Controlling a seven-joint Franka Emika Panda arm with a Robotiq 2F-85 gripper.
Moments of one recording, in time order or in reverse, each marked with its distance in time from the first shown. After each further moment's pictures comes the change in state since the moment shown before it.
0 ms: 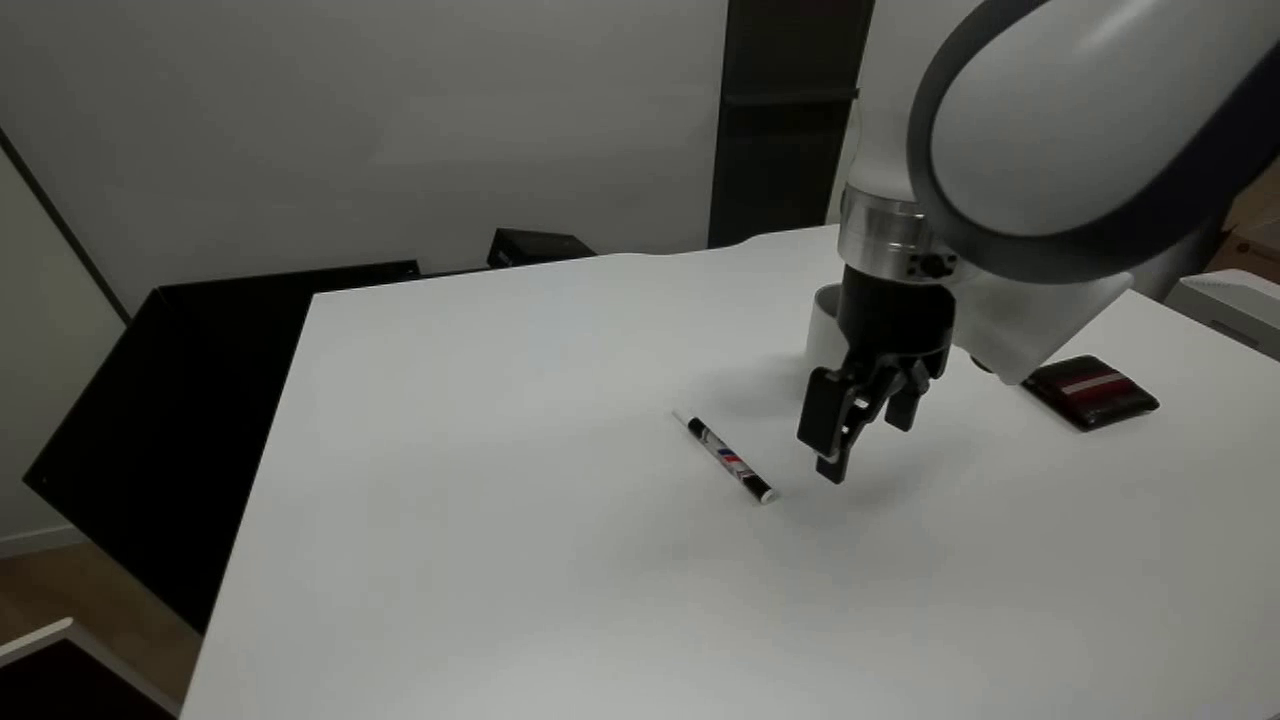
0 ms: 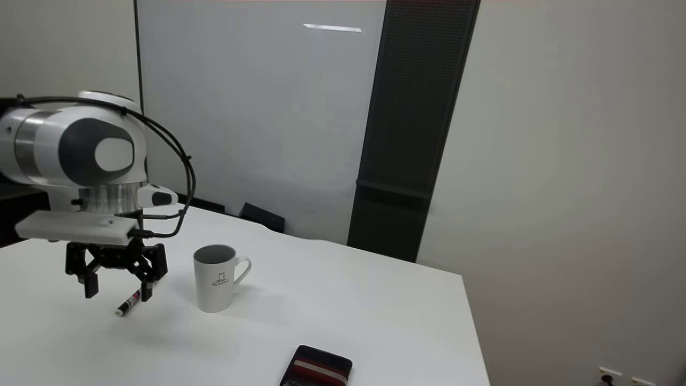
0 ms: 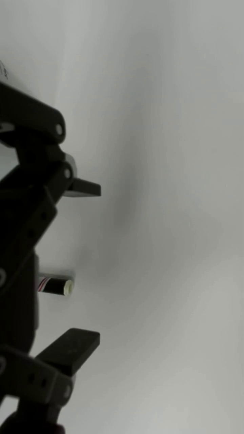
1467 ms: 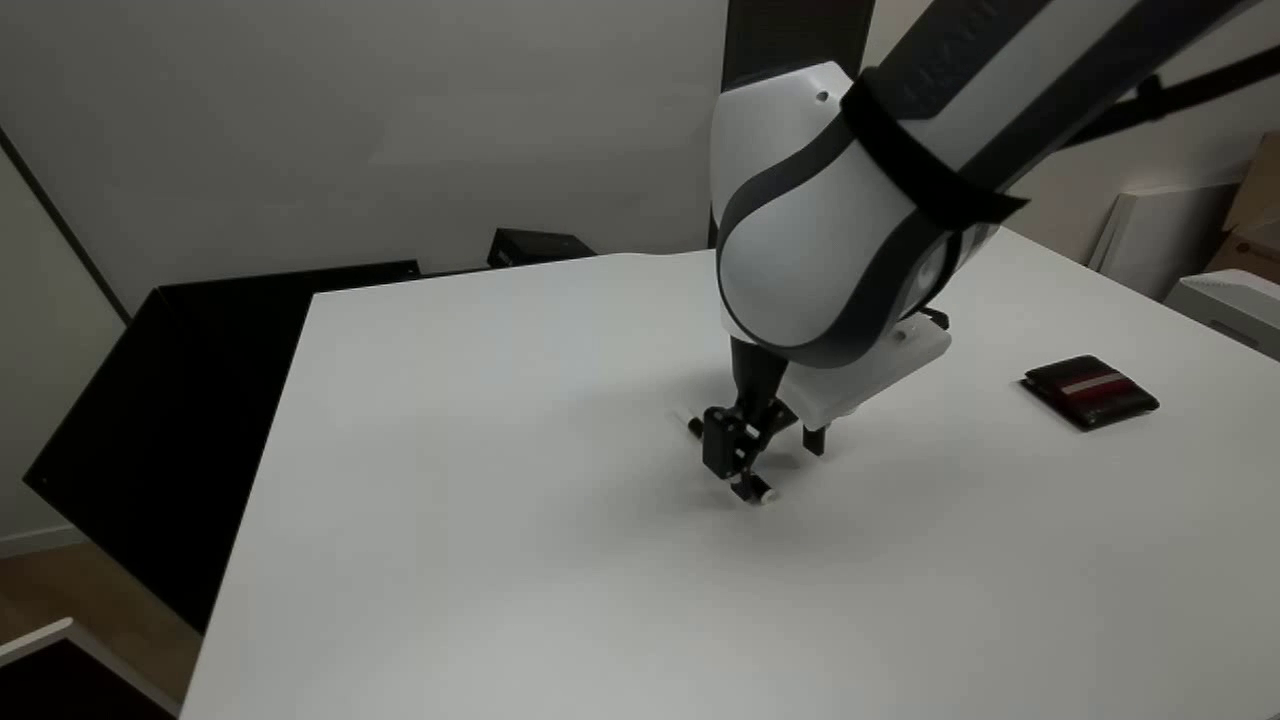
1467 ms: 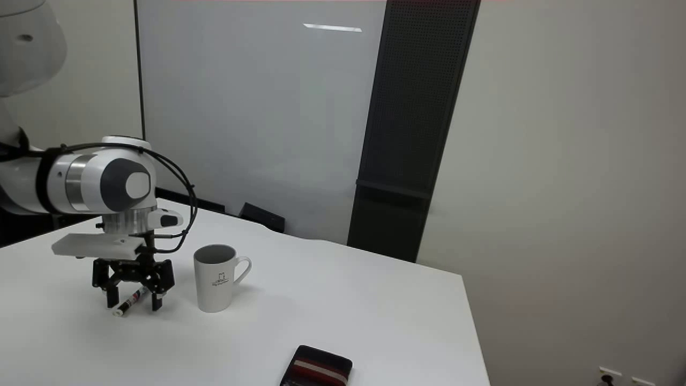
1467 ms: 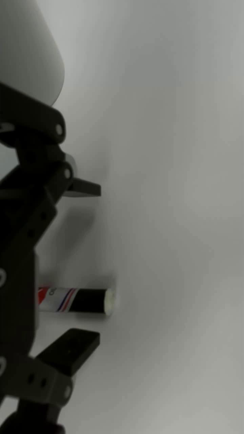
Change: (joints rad) arm 0.135 0.324 -0.081 0.343 -0.027 -0.082 0.178
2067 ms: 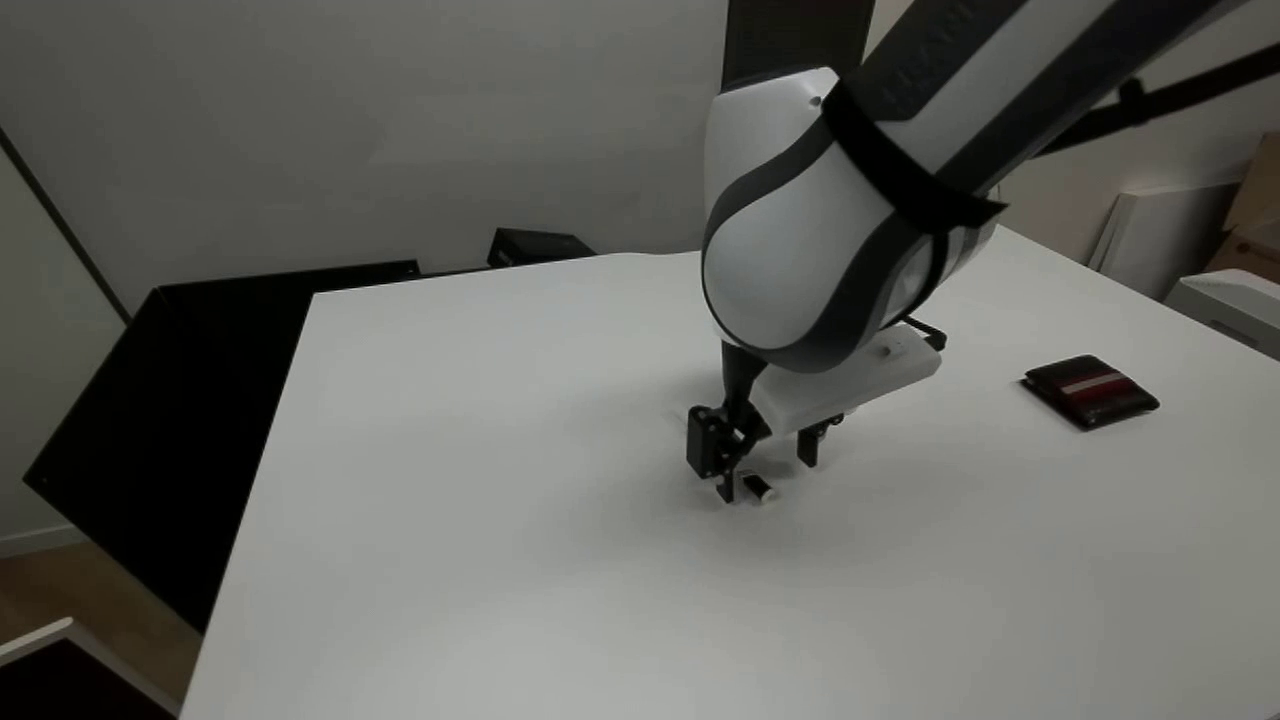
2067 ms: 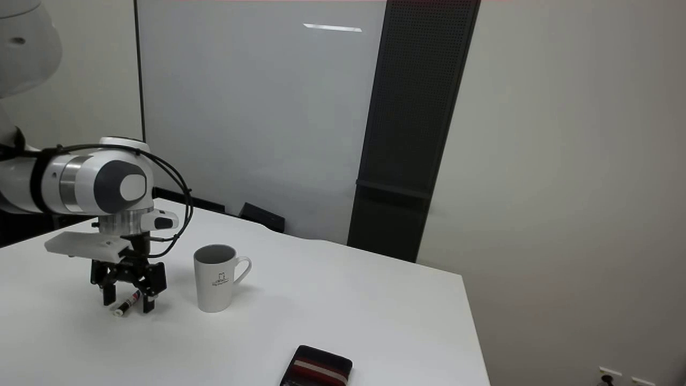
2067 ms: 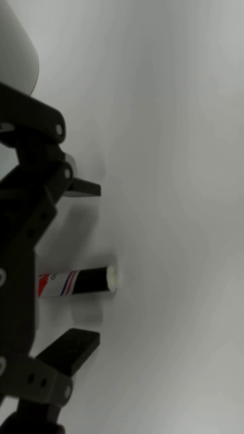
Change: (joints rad) arm 0.016 0.007 -0.001 0.003 0.053 0.012 0.101
